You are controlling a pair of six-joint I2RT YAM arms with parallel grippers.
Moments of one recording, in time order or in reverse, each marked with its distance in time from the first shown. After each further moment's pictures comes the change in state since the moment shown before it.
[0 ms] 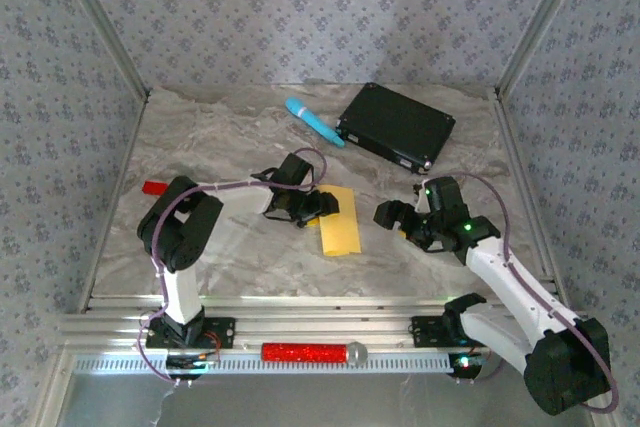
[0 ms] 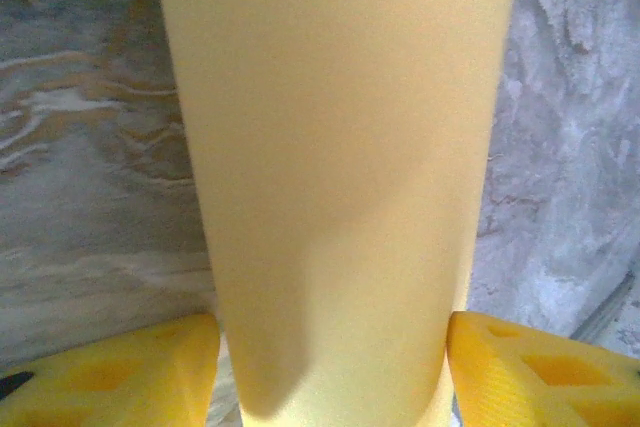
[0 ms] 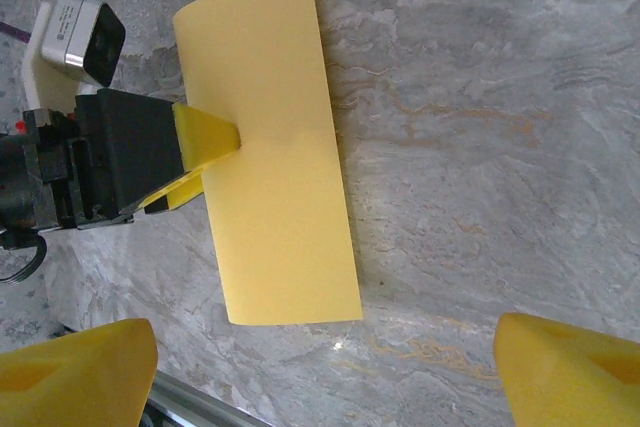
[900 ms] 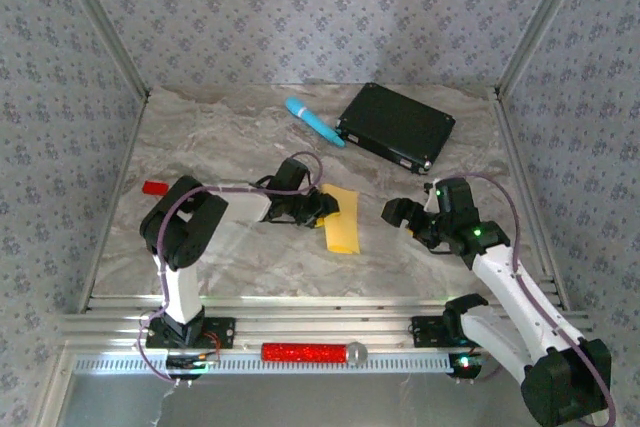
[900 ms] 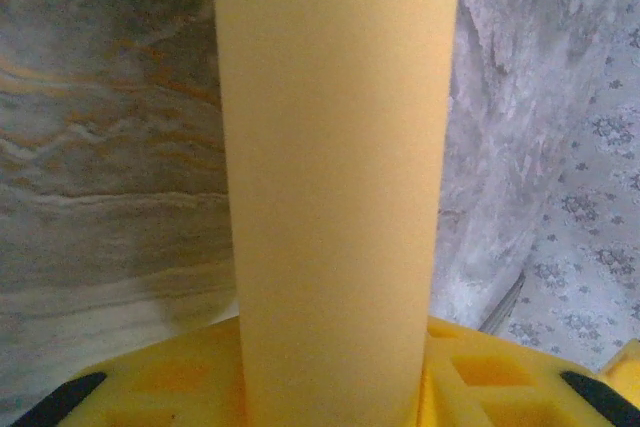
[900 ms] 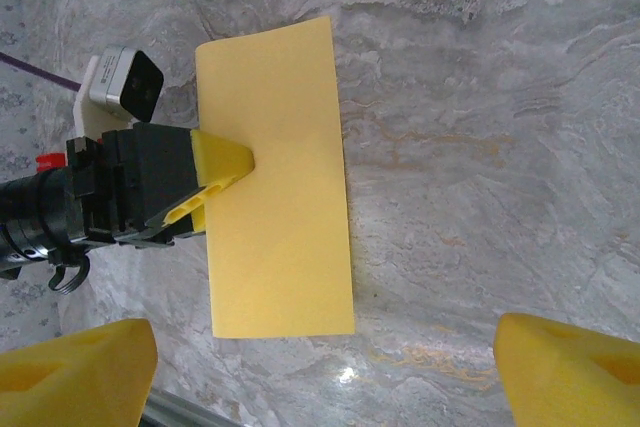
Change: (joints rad) left arm 0.003 0.023 -0.109 0.307 0.119 -0.208; right arm -0.061 -0.083 0.000 -0.041 0.005 0.000
